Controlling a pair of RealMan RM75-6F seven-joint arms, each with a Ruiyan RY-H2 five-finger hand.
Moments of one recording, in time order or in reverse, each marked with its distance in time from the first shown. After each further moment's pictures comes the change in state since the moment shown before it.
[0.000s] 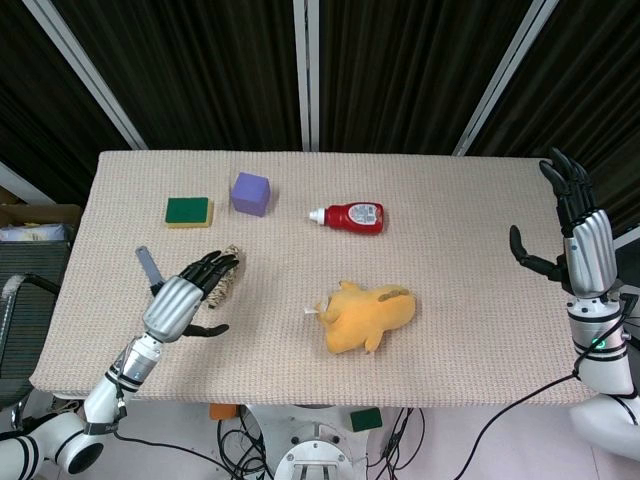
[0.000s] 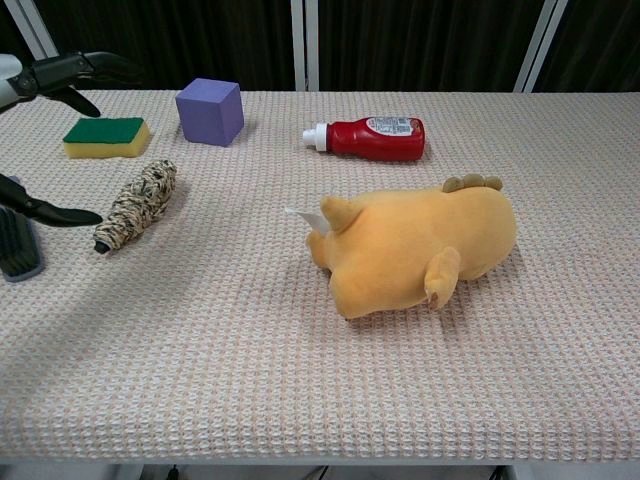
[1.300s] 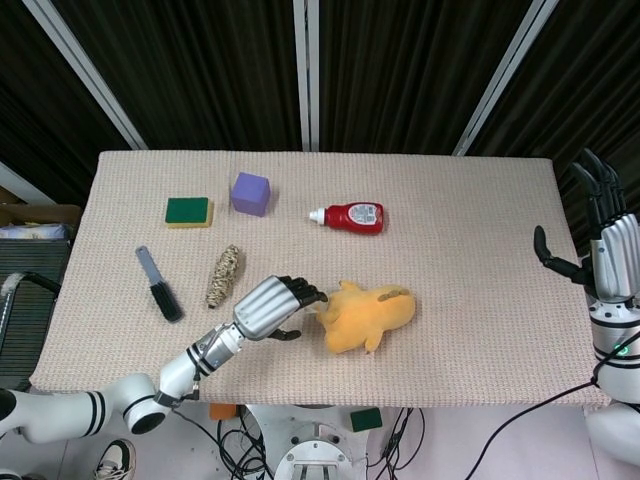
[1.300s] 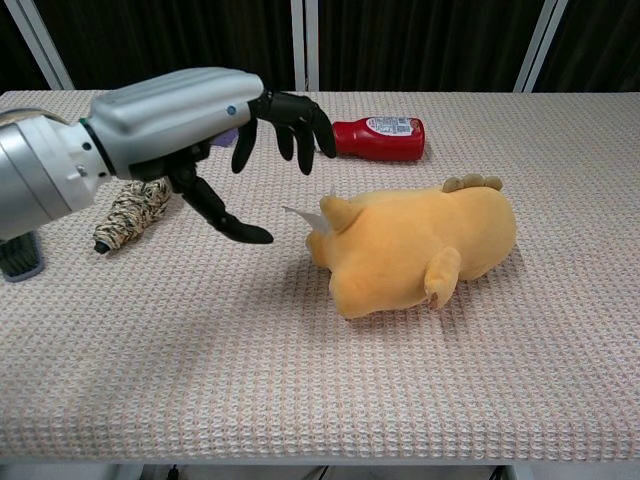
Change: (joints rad) left arm -0.285 -0.181 -0.071 0.004 0.017 -0.243 0.182; right arm -0.035 0.042 -0.015 0.002 0.046 0.019 0.030
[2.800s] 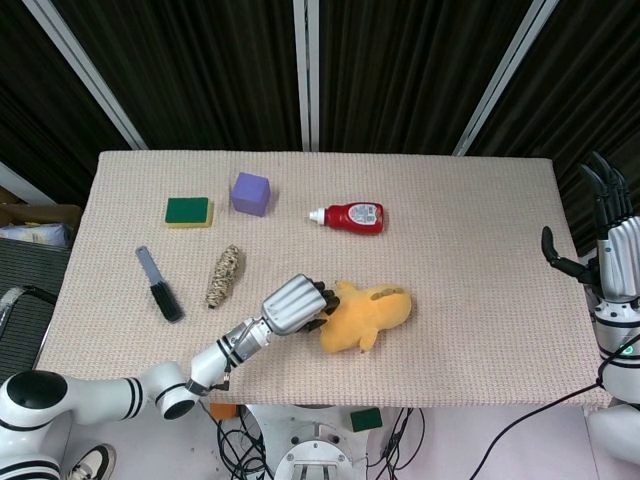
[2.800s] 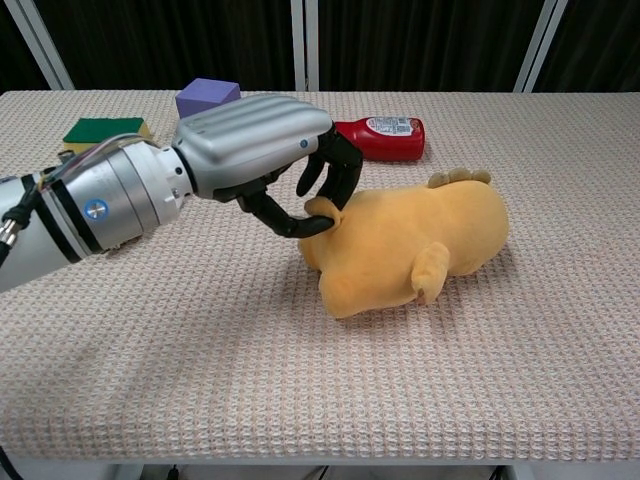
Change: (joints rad) left arm -0.117 -0.129 0.014 0.156 -0.061 -0.008 0.049; right arm -0.013 -0.018 -0.009 0.059 0.017 -0.005 0.038
